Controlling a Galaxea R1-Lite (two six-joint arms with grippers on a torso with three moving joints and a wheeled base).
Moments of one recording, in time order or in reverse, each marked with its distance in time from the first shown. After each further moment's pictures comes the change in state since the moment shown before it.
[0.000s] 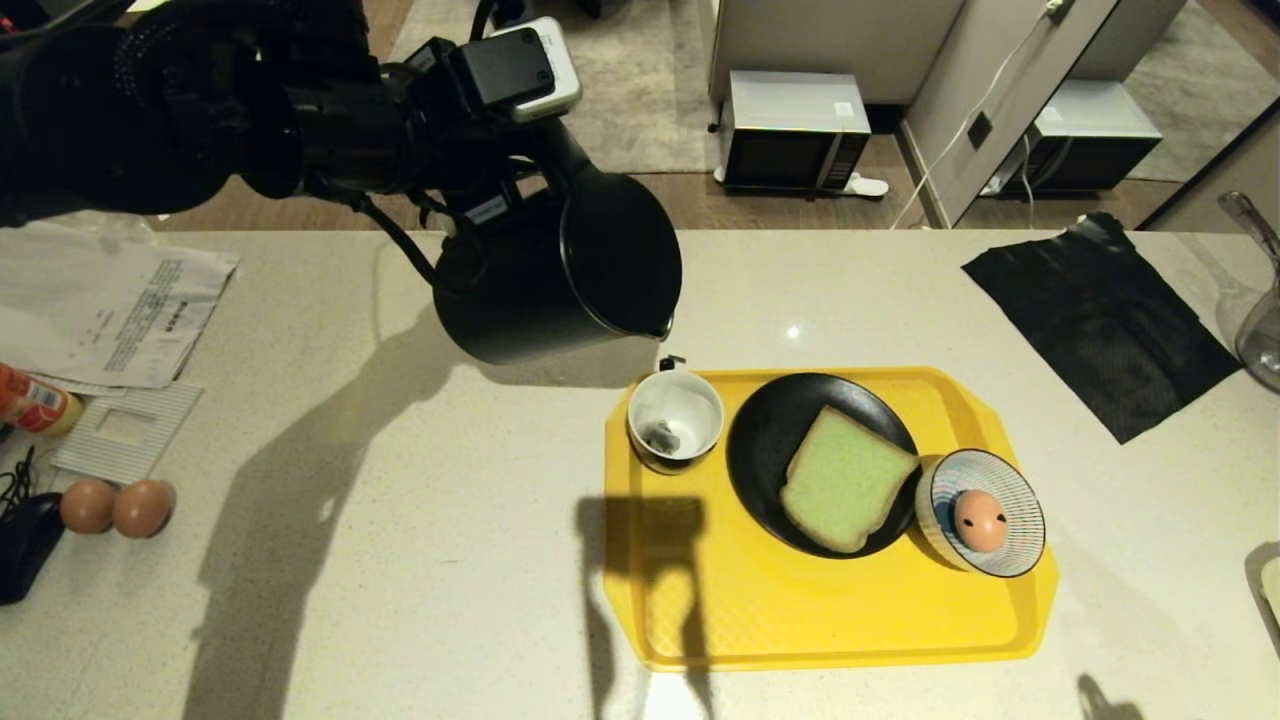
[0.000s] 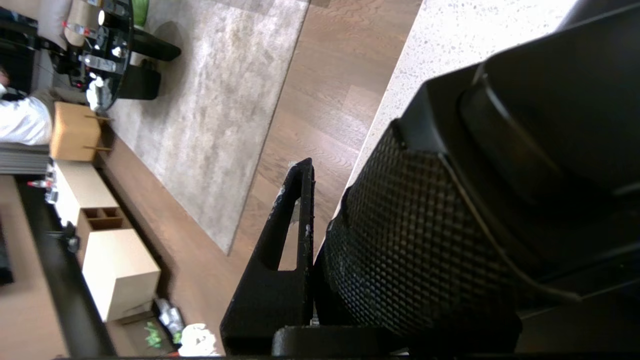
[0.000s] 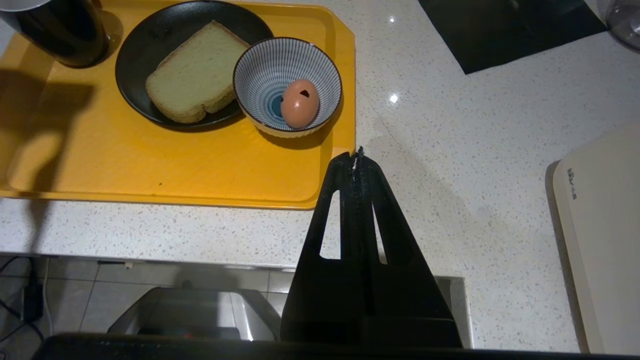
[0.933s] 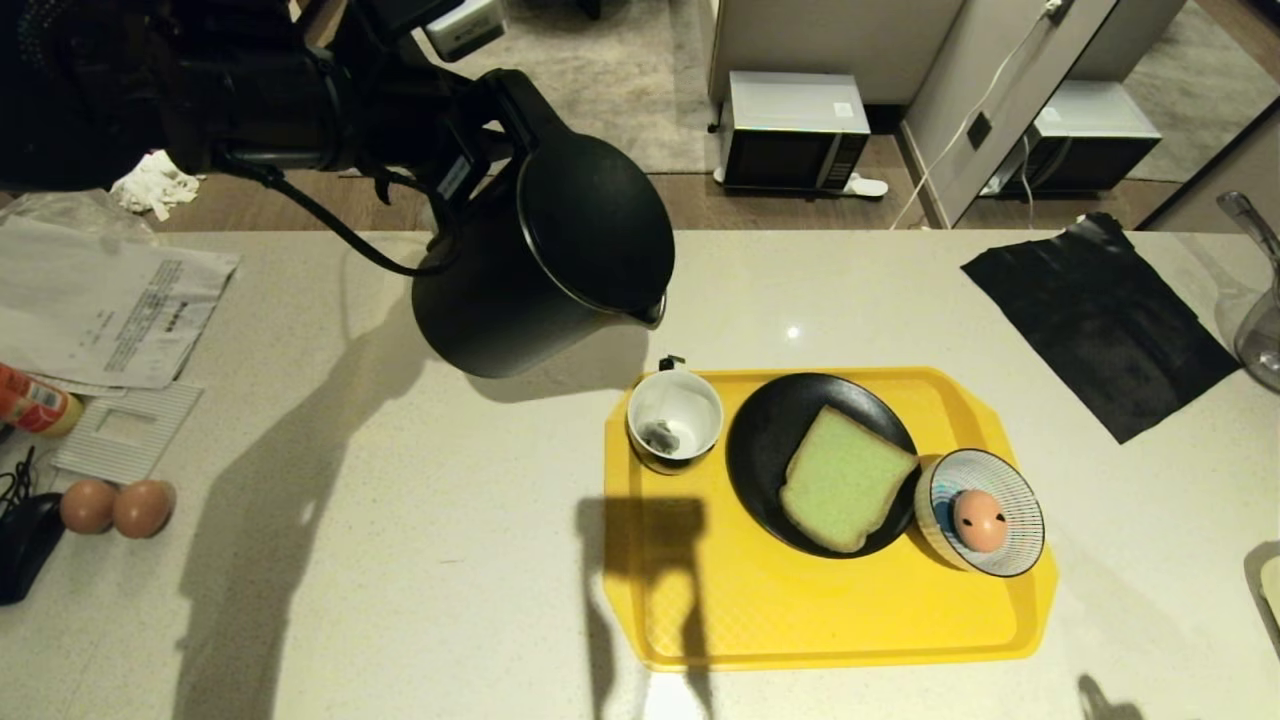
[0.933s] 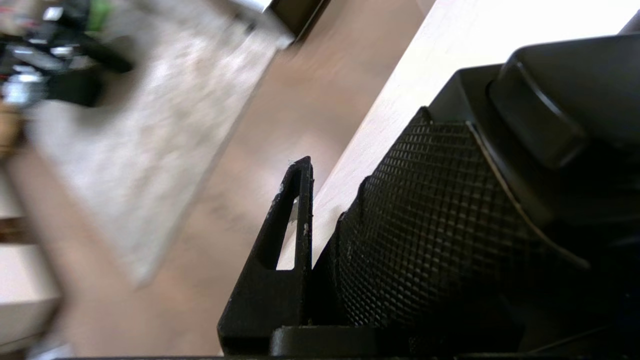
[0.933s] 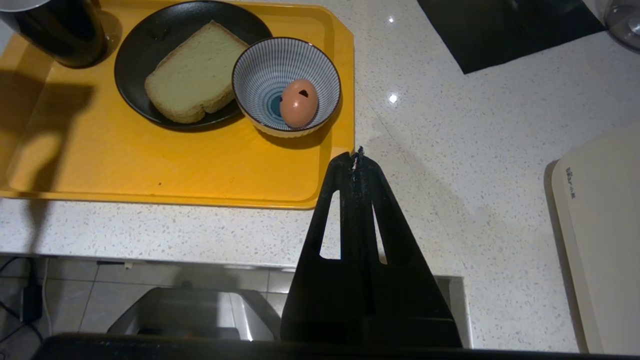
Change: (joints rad) left arm 0.088 -0.044 0.004 0.013 -0.225 -0.226; right arm 0.000 0.000 0.000 0.000 0.000 0.000
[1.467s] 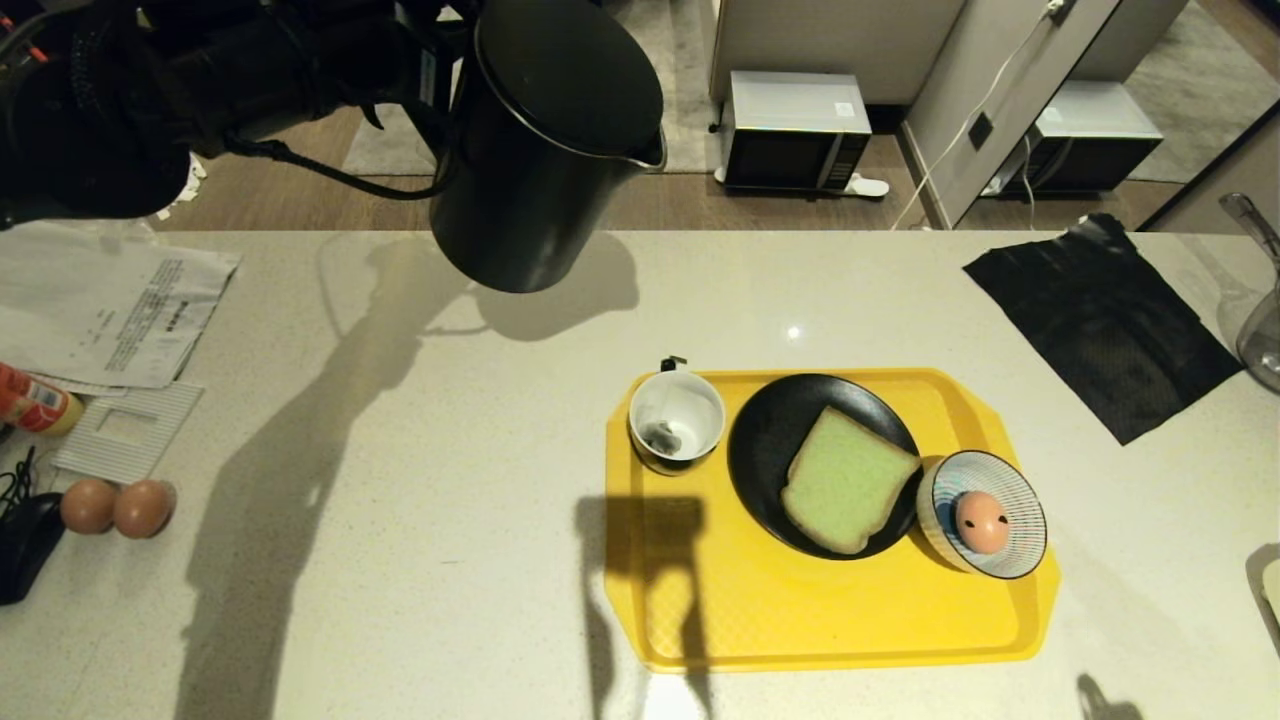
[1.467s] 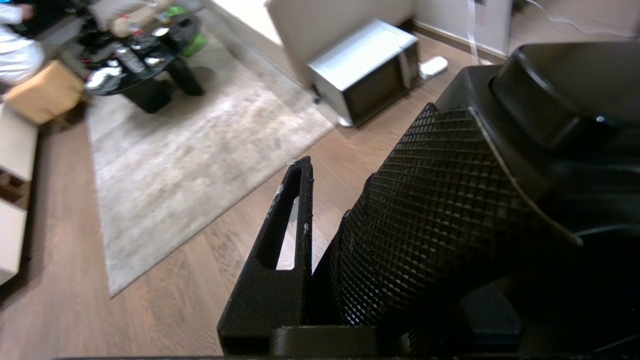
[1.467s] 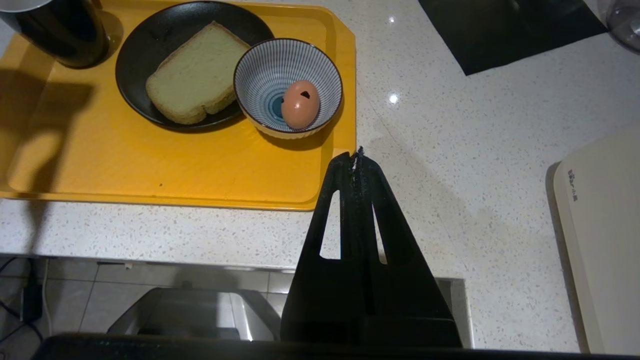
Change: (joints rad) left arm 0.081 0.060 0.004 -0.404 -0.077 -0.347; right arm 0.000 -0.001 0.000 0.000 0.000 0.000
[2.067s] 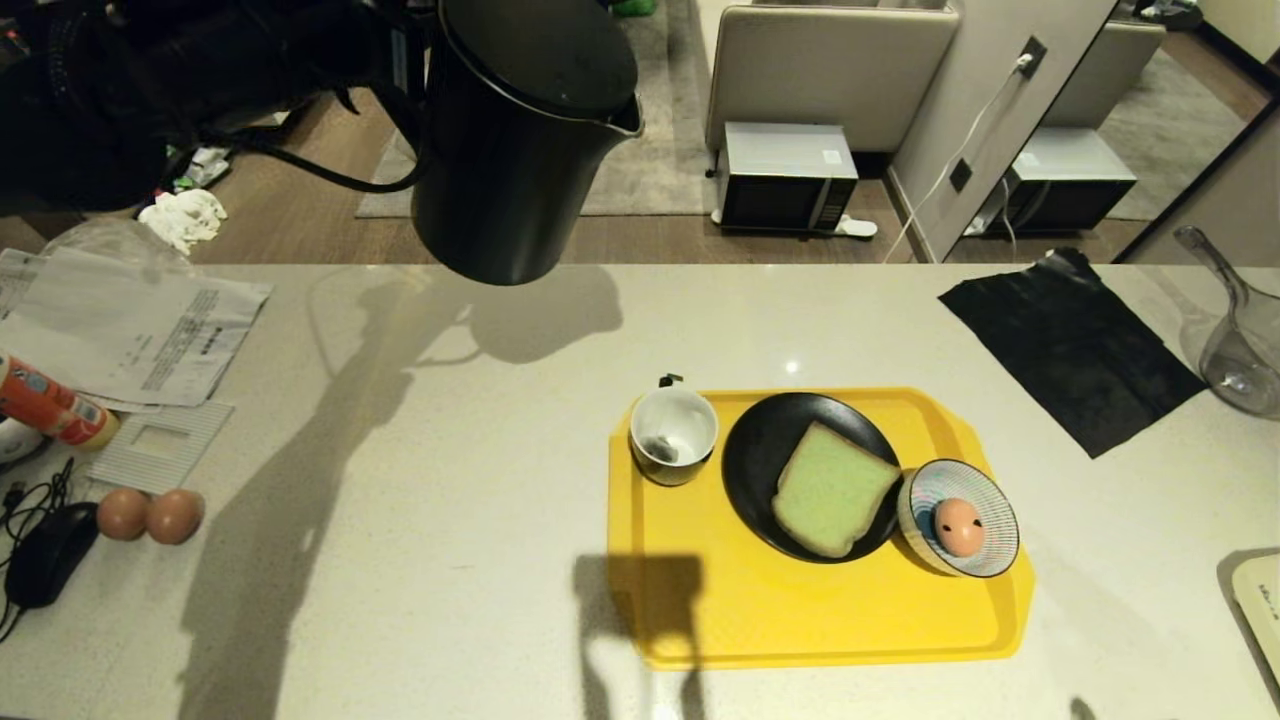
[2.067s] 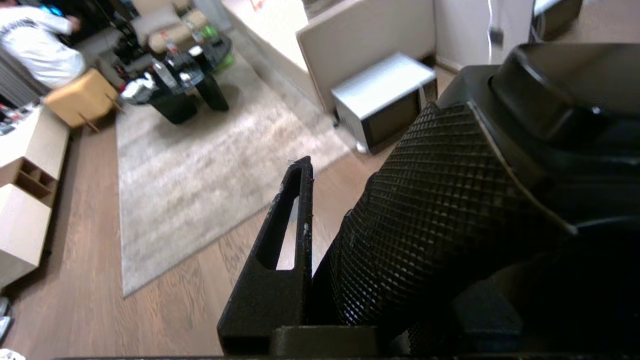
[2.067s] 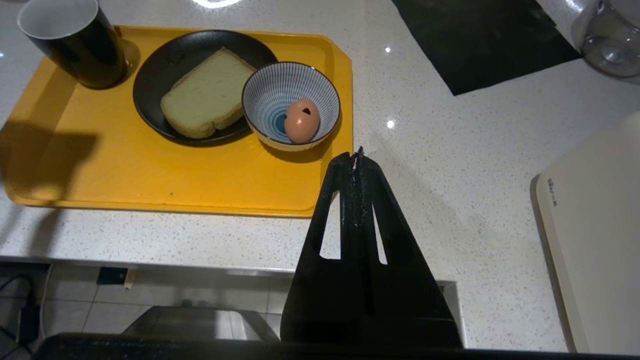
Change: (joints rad) left arm 0.052 0.002 -0.014 -0.021 0.000 -0.098; right arm 0.000 0.000 0.000 0.000 0.000 0.000
